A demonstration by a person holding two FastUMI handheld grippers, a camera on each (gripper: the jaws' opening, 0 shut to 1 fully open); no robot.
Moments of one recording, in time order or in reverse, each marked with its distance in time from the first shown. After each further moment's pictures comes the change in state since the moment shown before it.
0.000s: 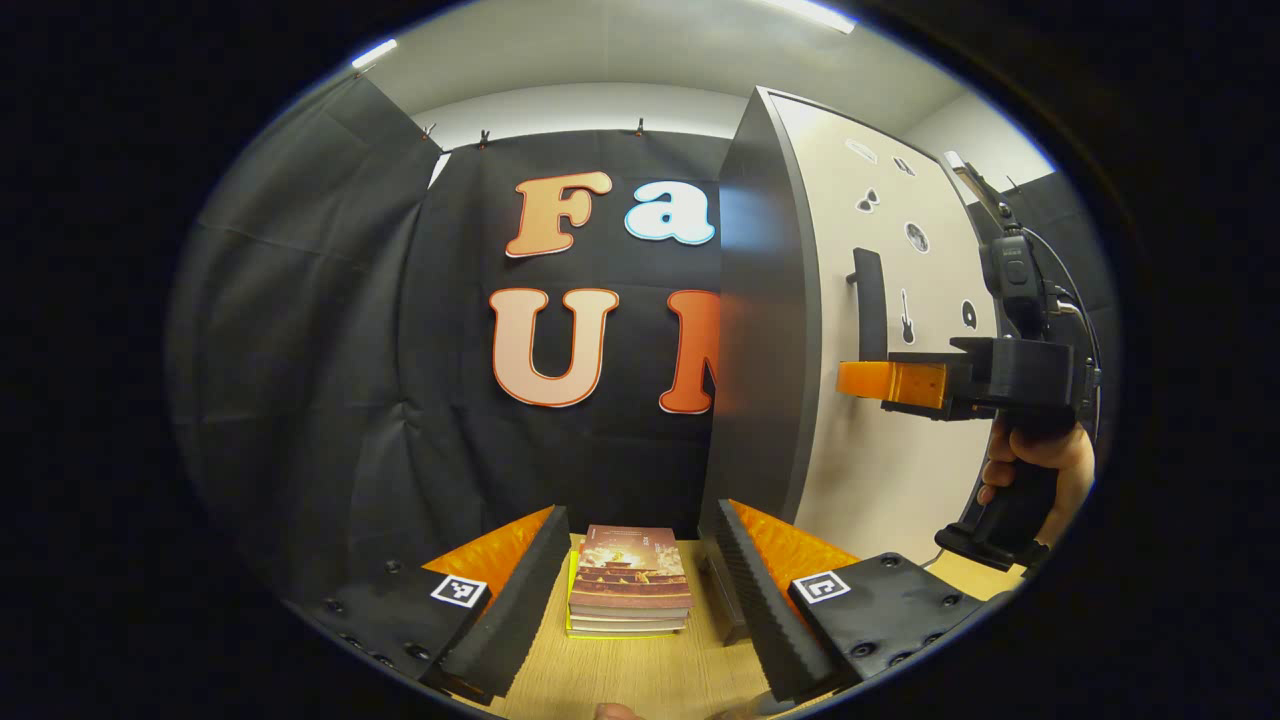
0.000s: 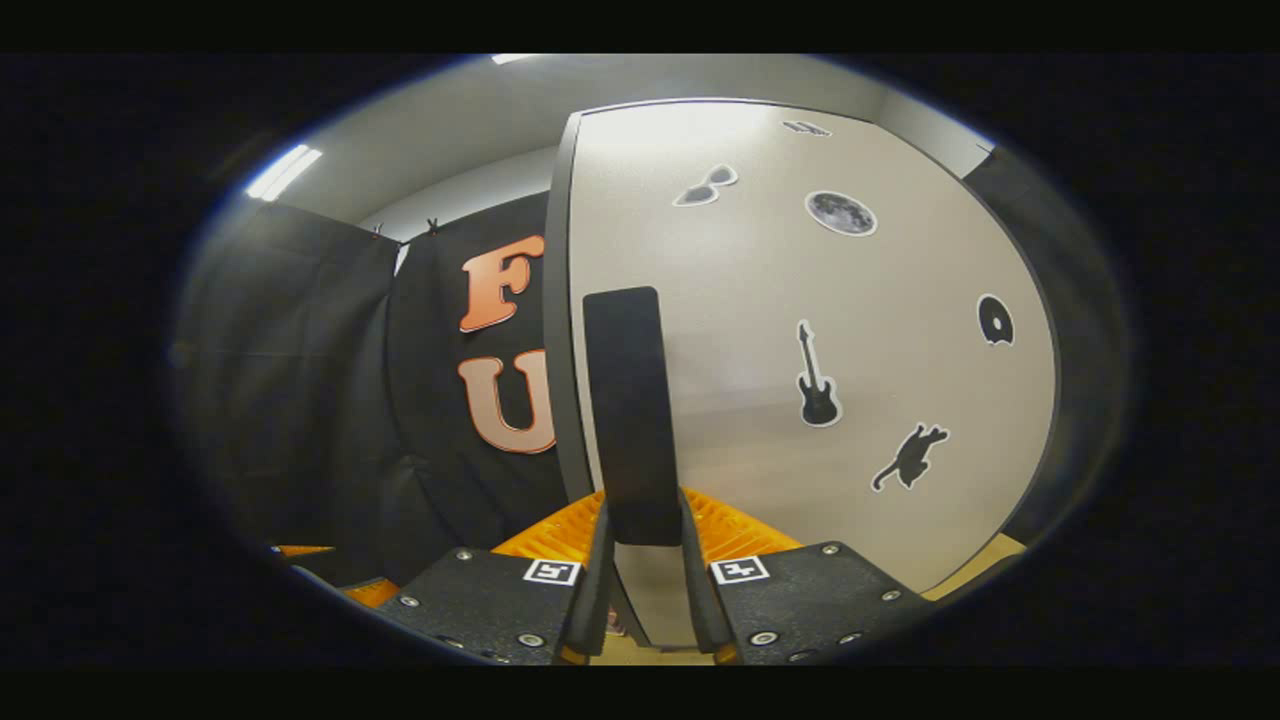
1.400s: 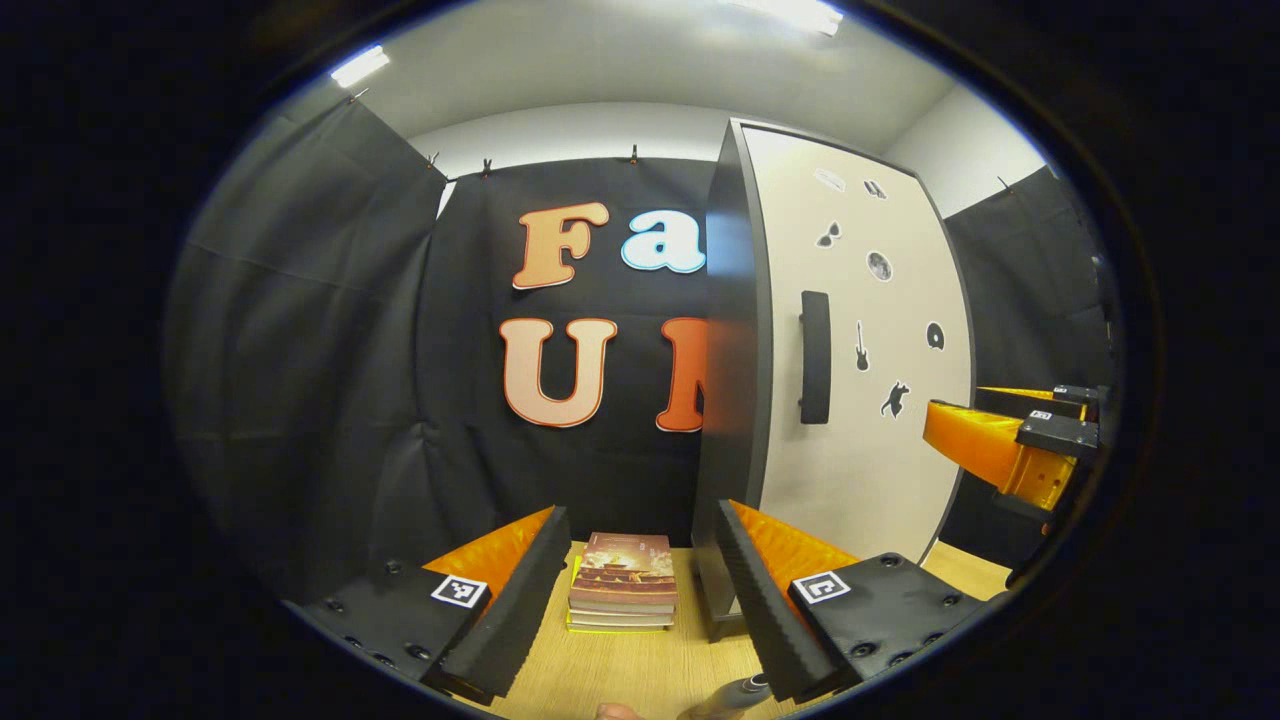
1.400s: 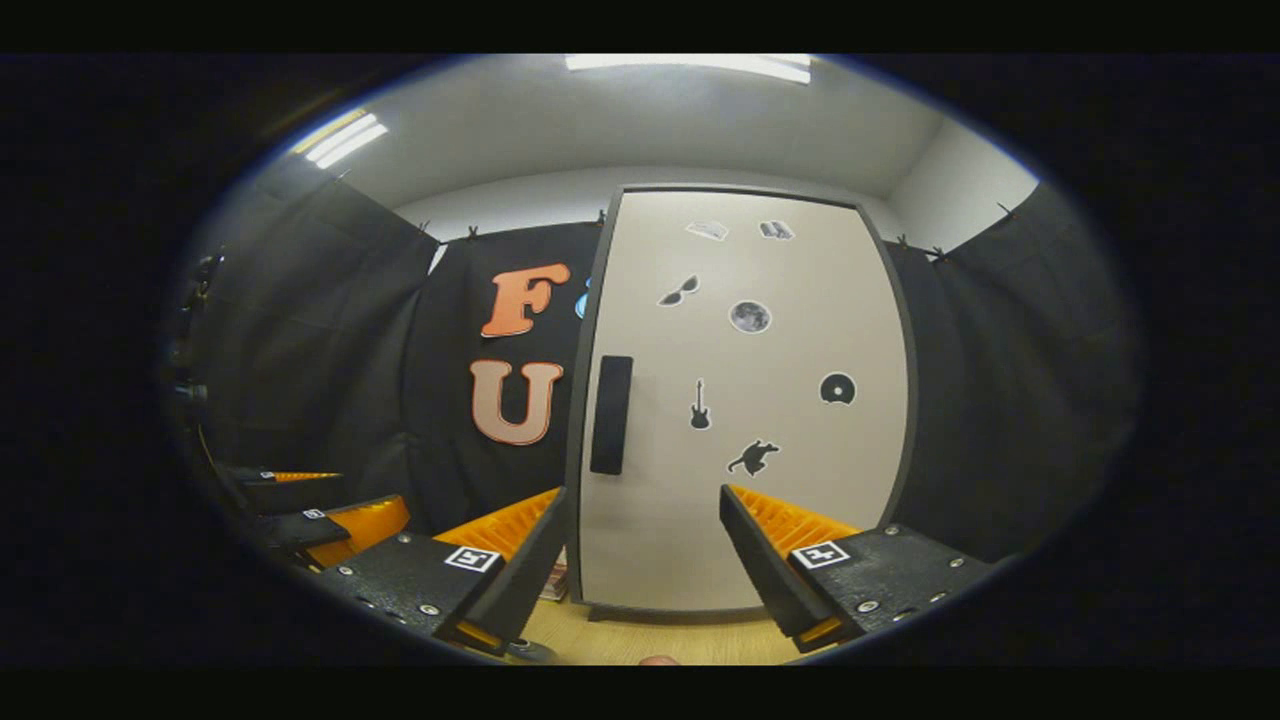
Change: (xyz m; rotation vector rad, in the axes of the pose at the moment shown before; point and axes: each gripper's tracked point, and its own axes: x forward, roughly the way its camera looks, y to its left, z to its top) left arm -0.066 -0.030 0.029 0.020 -0.061 0.008; right arm -0.176 -0.022 0.020 -0.172 -0.099 -0.068
